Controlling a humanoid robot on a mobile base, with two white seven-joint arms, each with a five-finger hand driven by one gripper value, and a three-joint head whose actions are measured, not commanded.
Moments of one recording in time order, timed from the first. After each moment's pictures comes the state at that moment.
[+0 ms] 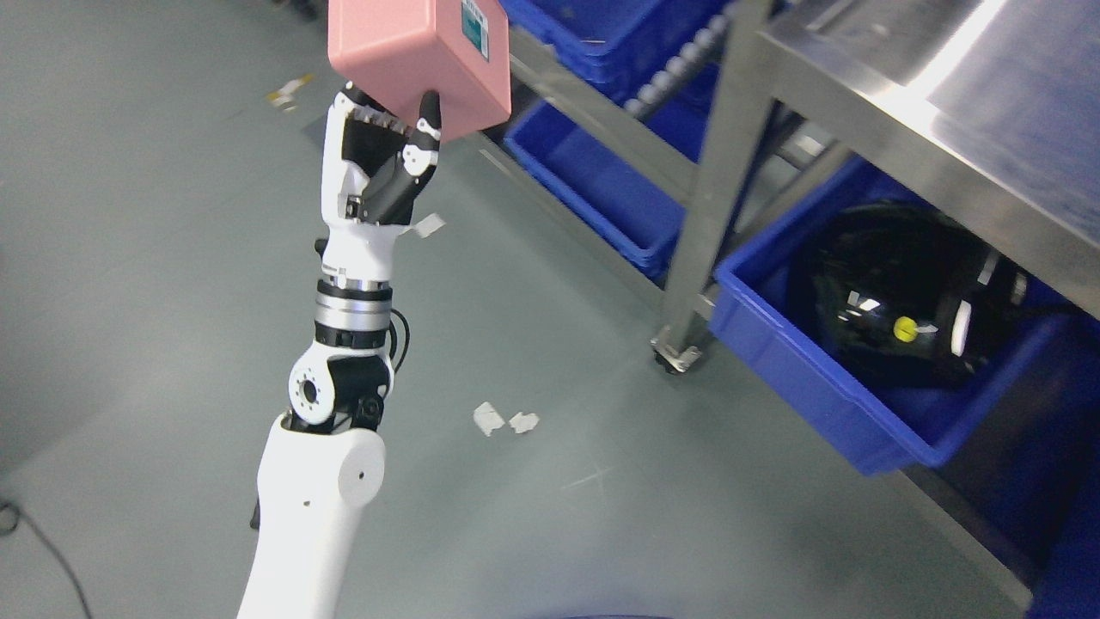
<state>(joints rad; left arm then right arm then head) -0.34 0.00 -0.25 -1.50 0.56 -0.50 -0.25 0.00 0.00 -0.05 0.00 0.00 -0.05 -0.01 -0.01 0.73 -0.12</state>
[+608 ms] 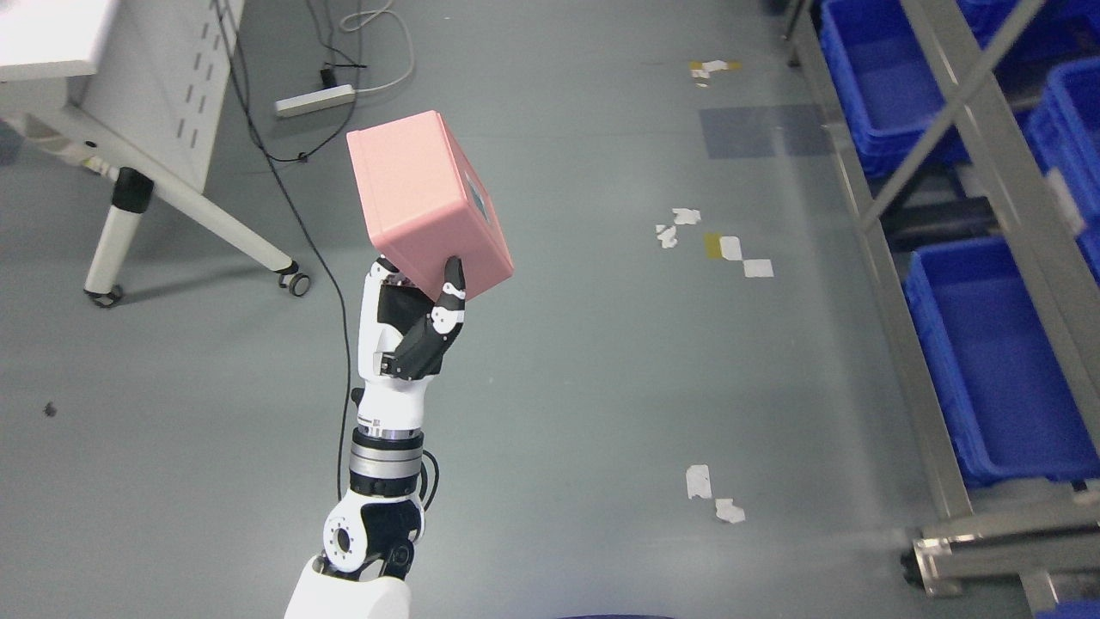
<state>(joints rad) -0.04 0.00 -0.32 -1.61 0.55 -0.59 -0.23 0.00 0.00 -0.05 0.00 0.00 -0.05 0.00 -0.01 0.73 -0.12</state>
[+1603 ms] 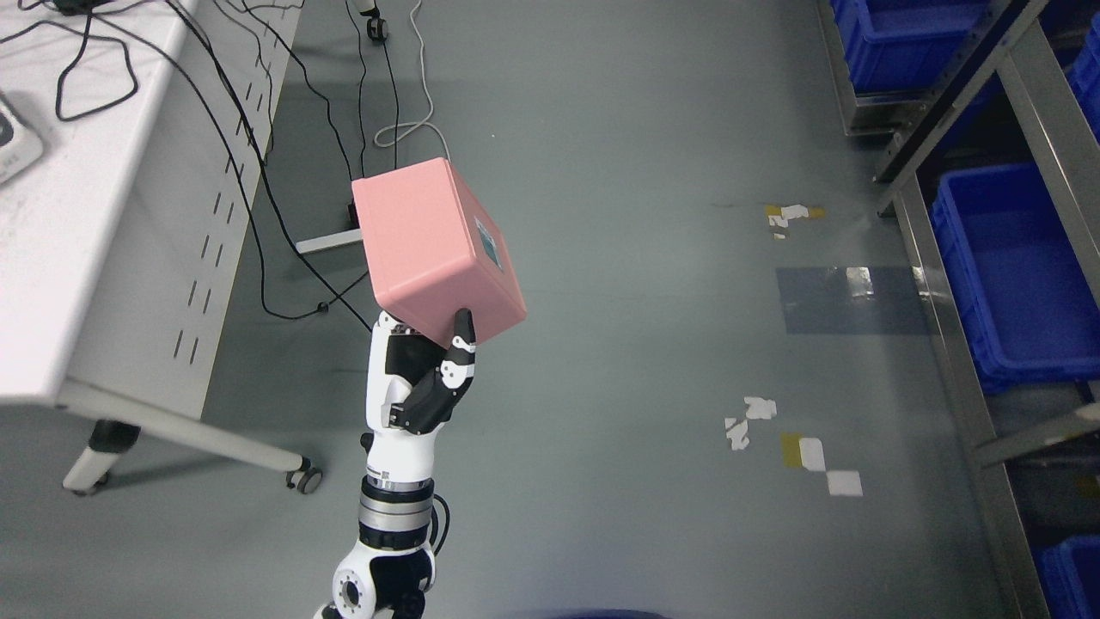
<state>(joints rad) 0.06 0.00 -0.35 -1.65 0.55 -0.66 -0.27 0.00 0.00 -0.05 0.00 0.00 -0.05 0.00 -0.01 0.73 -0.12</state>
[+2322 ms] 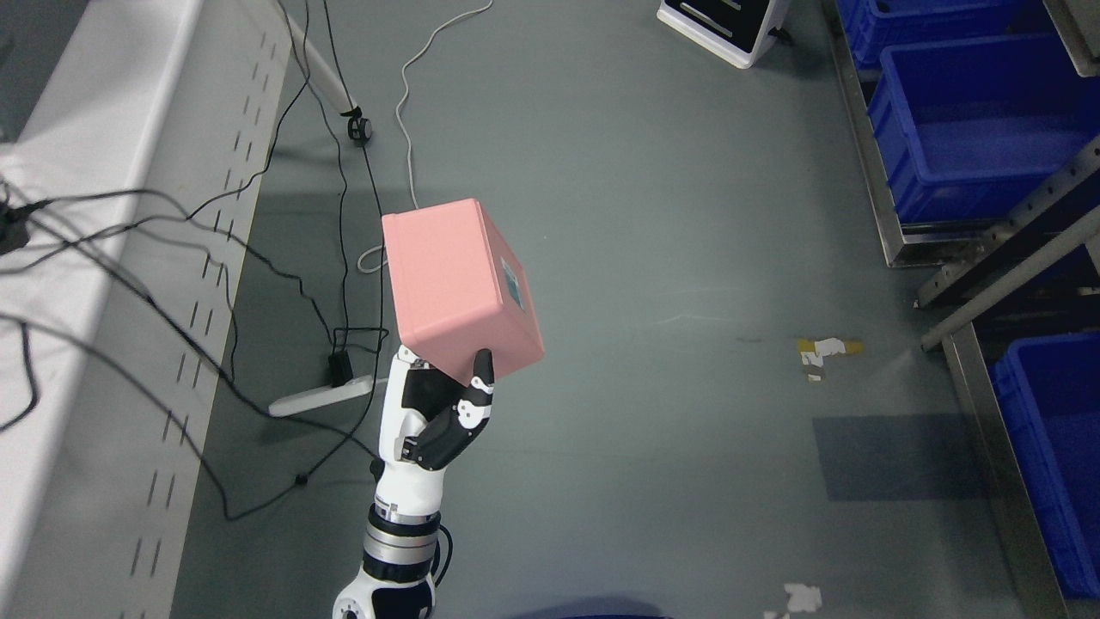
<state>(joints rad) 0.13 0.00 -0.35 -1.66 0.55 -0.66 -0.39 0.00 0.00 -0.05 0.00 0.00 -0.05 0.00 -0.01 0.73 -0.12</state>
